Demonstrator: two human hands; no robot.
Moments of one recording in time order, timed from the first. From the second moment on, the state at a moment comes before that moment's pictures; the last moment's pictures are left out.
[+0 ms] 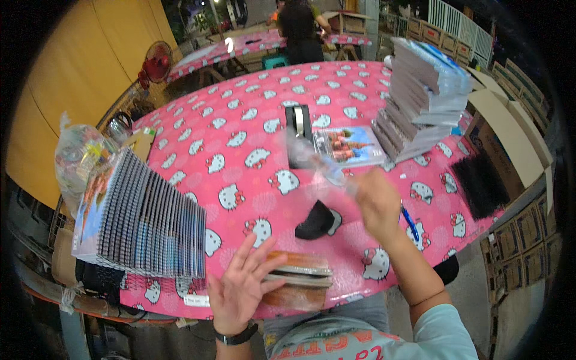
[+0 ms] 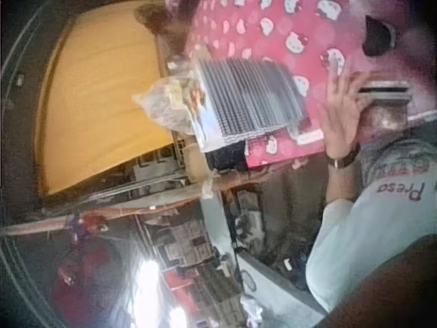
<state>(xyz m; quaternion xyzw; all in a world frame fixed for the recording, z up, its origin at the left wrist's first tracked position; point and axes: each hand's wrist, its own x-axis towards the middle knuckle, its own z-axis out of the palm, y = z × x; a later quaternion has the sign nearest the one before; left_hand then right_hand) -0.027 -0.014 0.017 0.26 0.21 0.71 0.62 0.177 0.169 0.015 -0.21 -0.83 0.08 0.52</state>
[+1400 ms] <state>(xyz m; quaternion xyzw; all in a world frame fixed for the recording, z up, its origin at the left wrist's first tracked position) -0.080 0.037 -0.038 0.39 0.39 0.78 0.28 0.149 0.085 -0.078 -0.23 -0.65 0.56 0.46</state>
